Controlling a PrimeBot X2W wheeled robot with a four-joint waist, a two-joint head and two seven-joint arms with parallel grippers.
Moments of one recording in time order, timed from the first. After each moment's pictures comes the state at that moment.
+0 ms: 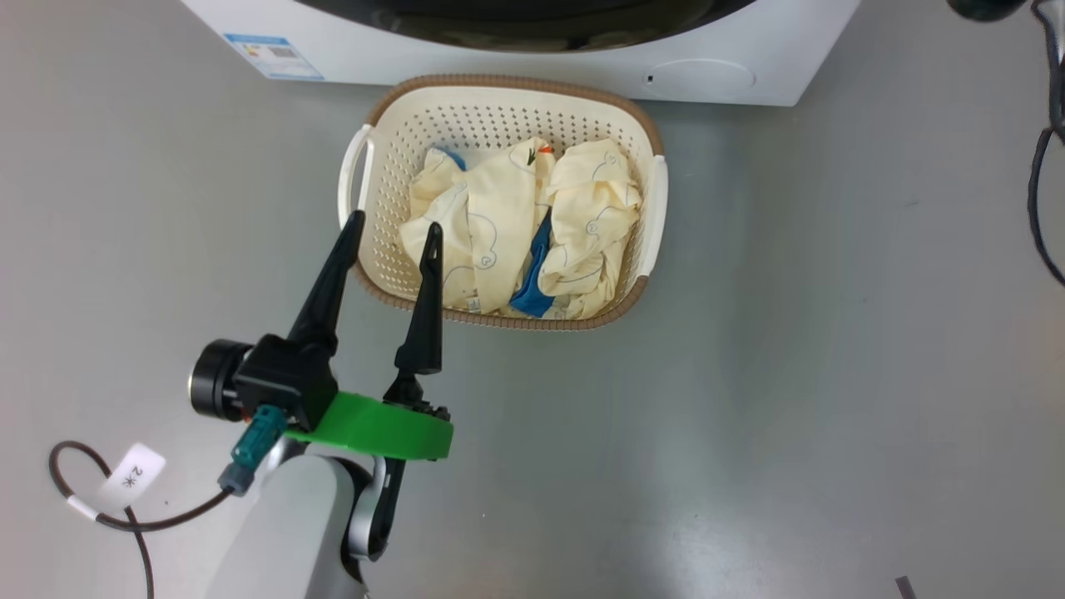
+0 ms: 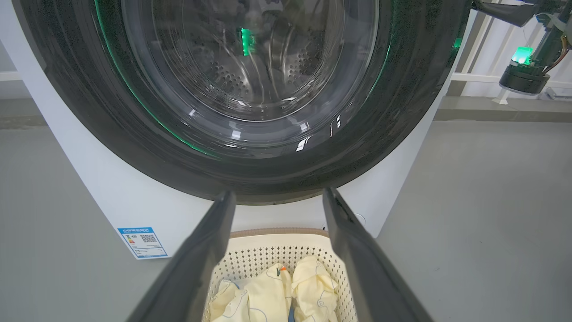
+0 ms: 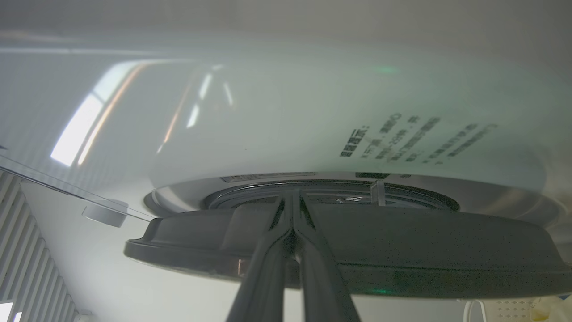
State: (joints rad) left arm -0.43 0.03 -0.38 0.15 -0.26 0.05 -0.25; right arm -1.43 -0.24 -0.10 1.00 1.54 0.13 0.58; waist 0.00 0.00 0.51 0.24
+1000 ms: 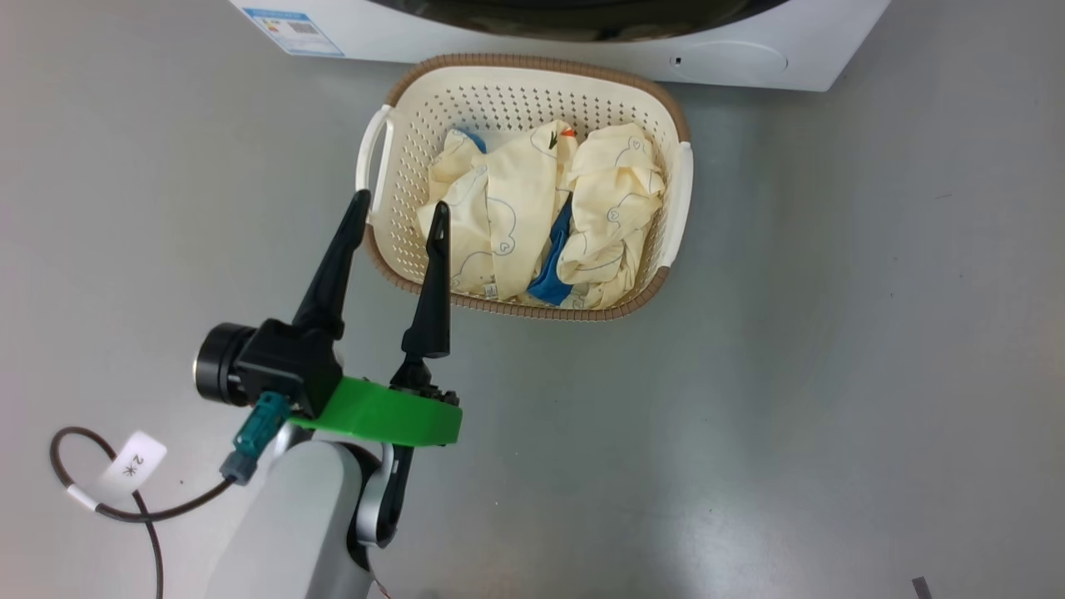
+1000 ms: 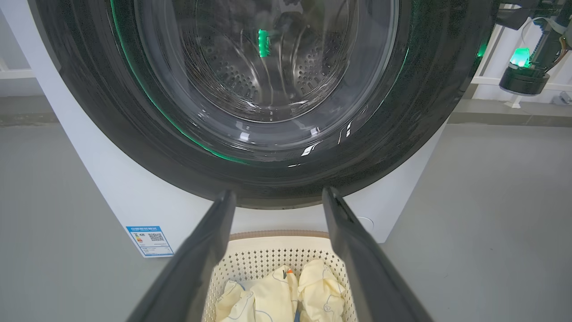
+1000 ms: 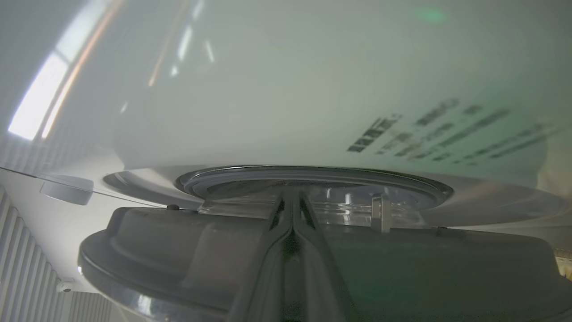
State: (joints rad) left arm -0.46 0.03 -0.41 0.13 -0.29 0.08 -0.25; right arm -1.55 -0.27 -0.04 1.09 1.48 0.13 0.67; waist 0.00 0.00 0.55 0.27
